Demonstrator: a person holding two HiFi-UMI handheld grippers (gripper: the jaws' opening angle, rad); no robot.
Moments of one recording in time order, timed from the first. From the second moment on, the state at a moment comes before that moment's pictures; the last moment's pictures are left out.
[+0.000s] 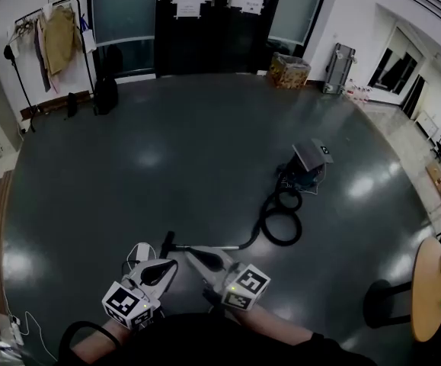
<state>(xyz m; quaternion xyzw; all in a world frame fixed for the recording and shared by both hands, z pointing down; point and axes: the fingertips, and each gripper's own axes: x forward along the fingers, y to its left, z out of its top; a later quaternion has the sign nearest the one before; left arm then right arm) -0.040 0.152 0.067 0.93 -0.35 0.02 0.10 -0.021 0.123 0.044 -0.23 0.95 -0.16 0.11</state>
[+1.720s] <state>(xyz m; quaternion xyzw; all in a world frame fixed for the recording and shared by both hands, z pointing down) -0.148 -0.018 0.211 0.93 -0.35 0.10 0.09 -0.052 -0.032 0.227 -0.32 0.91 -0.25 0.00</state>
